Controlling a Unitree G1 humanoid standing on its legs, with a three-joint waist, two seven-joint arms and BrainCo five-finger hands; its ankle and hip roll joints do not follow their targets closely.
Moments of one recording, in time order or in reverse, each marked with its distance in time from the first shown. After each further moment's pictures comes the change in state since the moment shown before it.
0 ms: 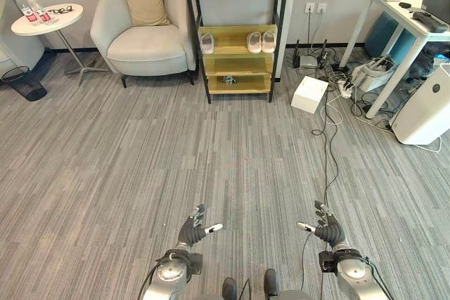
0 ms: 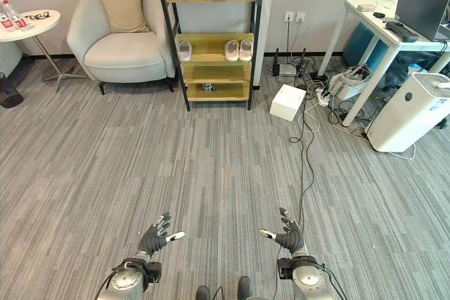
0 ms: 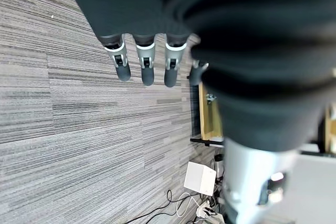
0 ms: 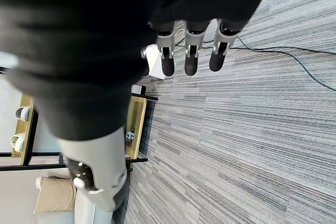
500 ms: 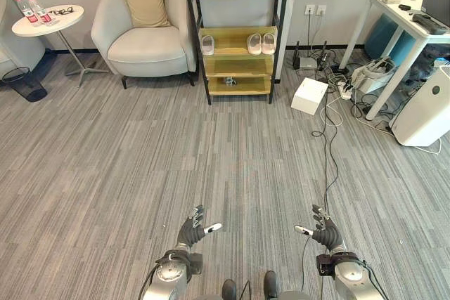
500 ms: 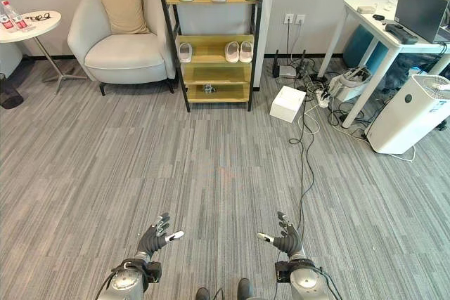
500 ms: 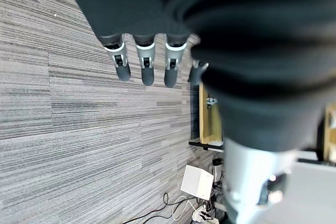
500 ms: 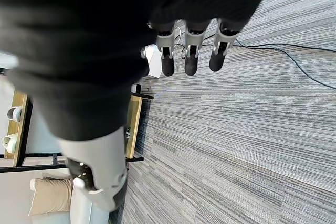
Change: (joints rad) left arm 0.001 -0.002 -0.001 0.002 -0.031 0.001 0.007; right arm 0.002 0.019 0.005 0.030 0.001 0.001 0.000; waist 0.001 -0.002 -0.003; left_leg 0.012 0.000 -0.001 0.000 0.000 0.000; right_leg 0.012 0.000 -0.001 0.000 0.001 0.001
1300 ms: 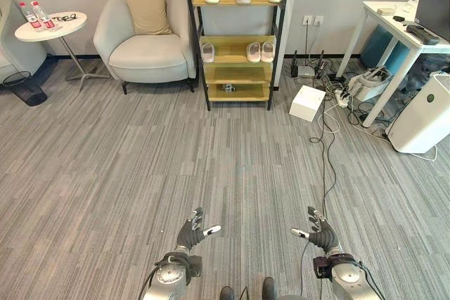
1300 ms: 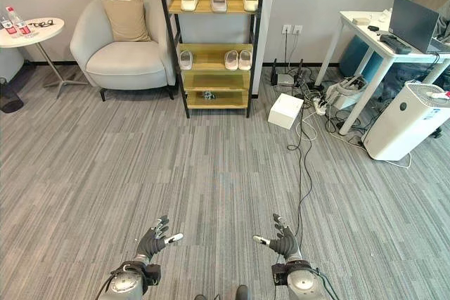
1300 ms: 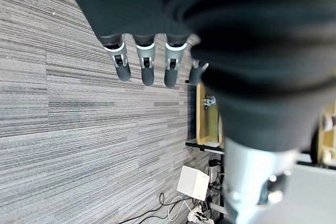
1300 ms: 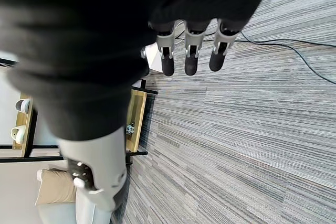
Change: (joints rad) left arm 0.010 0.000 0.000 0.008 -0.010 0.001 0.000; right arm 0.002 0.000 0.035 0.004 0.012 0.000 0.005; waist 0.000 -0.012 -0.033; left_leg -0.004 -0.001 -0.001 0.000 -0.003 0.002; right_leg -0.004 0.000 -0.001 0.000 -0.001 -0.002
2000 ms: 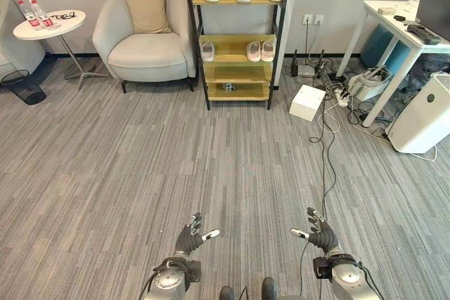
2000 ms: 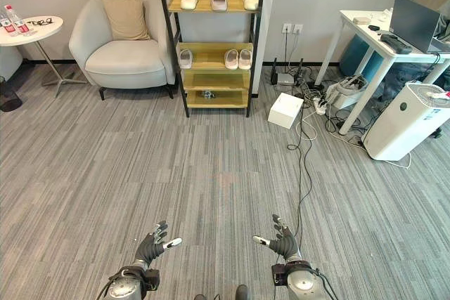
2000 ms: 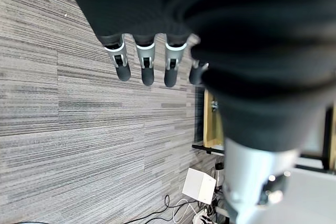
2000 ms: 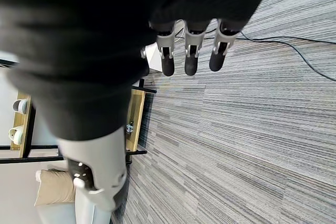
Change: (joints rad) left arm 0.026 0.000 0.000 0.001 -0.007 0.005 -0.002; right arm 0.001 0.000 0.002 0.006 0.007 0.001 0.008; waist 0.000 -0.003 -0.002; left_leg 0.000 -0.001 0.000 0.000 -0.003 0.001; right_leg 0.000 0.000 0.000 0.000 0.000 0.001
